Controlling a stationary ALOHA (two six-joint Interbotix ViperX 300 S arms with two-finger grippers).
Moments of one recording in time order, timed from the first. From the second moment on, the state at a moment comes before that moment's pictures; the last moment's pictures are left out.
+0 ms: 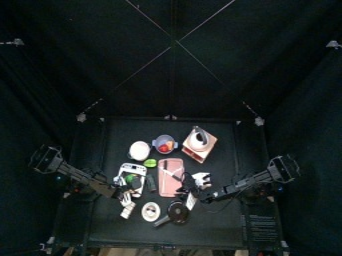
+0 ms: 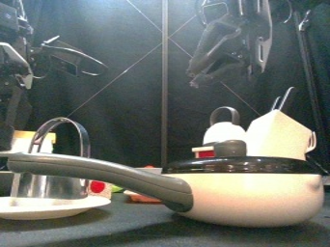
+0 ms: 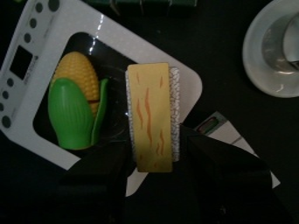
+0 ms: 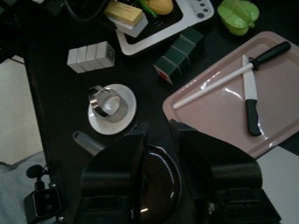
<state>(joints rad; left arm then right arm) -0.40 -0.29 0.87 0.34 0.81 -0.96 0.33 -0.15 0.65 -1.17 0.42 1.85</state>
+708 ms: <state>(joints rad) -0.25 -0.14 0.72 0.51 0.50 -0.97 0.25 -0.32 0.75 -1.17 0.42 1.87</state>
